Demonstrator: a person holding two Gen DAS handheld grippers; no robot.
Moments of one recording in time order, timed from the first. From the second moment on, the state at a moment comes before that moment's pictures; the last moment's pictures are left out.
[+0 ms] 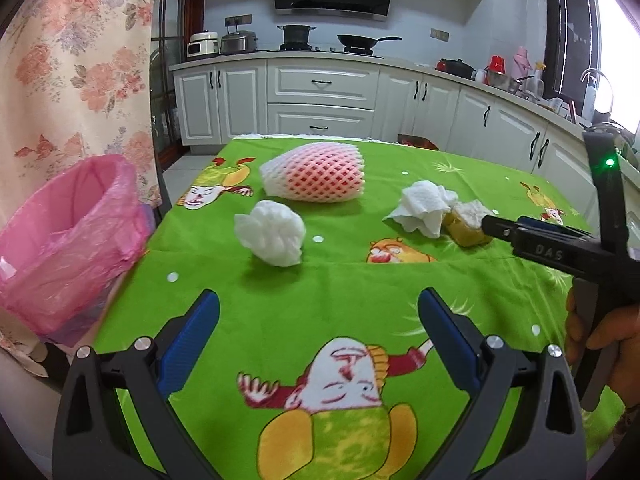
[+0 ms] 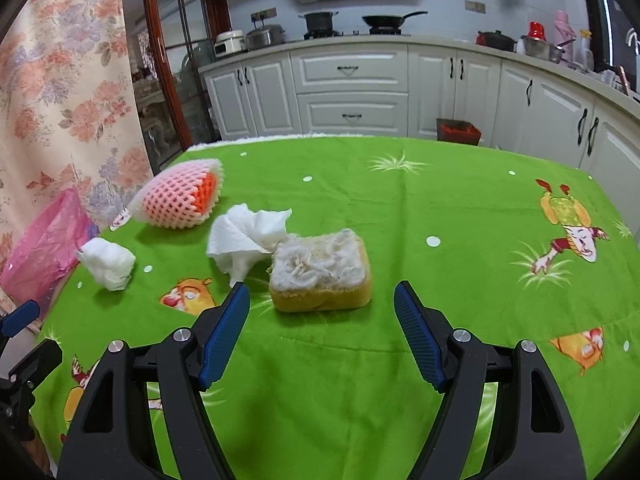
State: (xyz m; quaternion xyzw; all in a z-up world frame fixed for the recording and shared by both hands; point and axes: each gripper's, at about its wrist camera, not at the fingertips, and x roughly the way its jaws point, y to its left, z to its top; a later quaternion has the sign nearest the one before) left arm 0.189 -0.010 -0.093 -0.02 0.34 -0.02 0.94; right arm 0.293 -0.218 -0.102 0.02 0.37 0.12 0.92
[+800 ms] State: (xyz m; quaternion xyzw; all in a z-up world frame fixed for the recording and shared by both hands) left arm 0.265 0.015 -0.109 -0.06 0.37 0.01 0.93; right arm 0.326 -0.212 -0.119 0.02 0.40 0.12 0.91
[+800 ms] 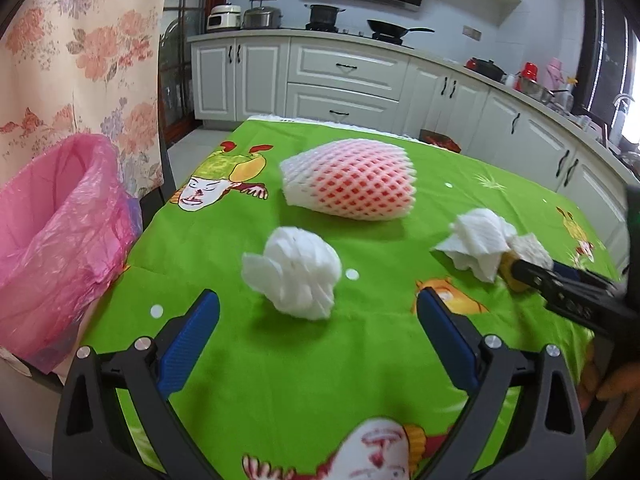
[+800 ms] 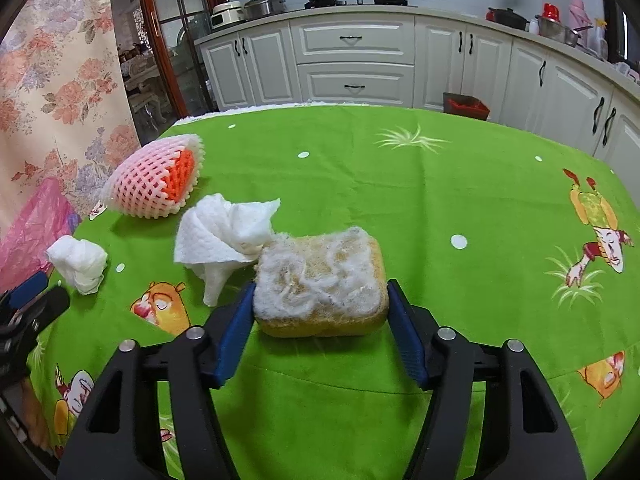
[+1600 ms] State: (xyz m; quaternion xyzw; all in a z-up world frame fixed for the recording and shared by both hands) left arm 0.290 0.005 -0.125 -0.03 0.39 0.03 0.92; right arm 0.312 -0.225 -0.111 0.04 0.37 0.07 0.92
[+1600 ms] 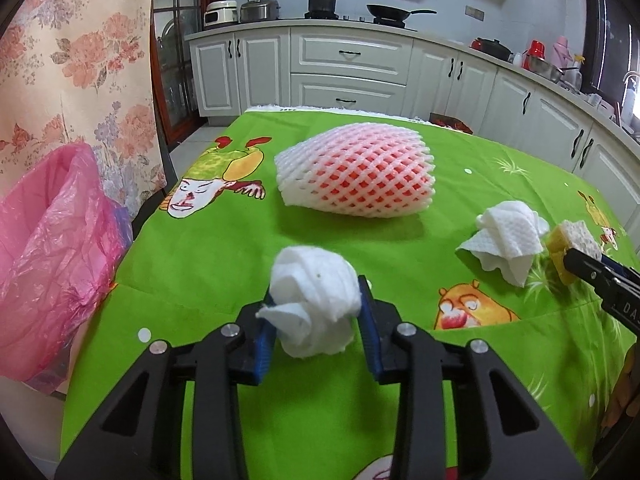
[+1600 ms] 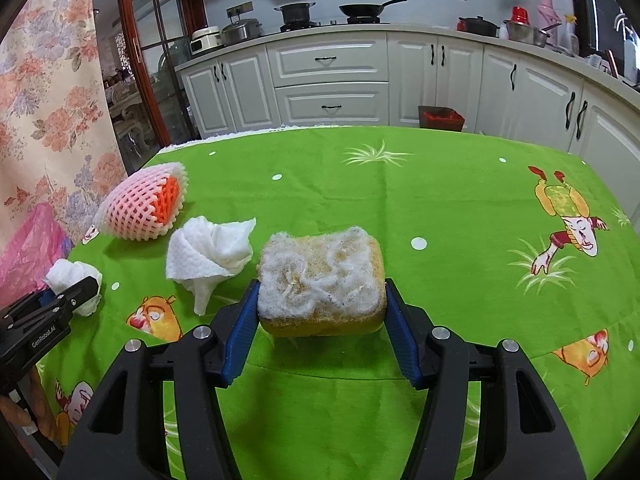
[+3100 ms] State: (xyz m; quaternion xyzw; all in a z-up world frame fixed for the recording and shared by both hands) left arm 0.182 -0.015 -0.107 0.00 0.35 -0.03 0.93; right arm 0.198 -0.194 -0.097 0.00 0.36 0.17 0.92
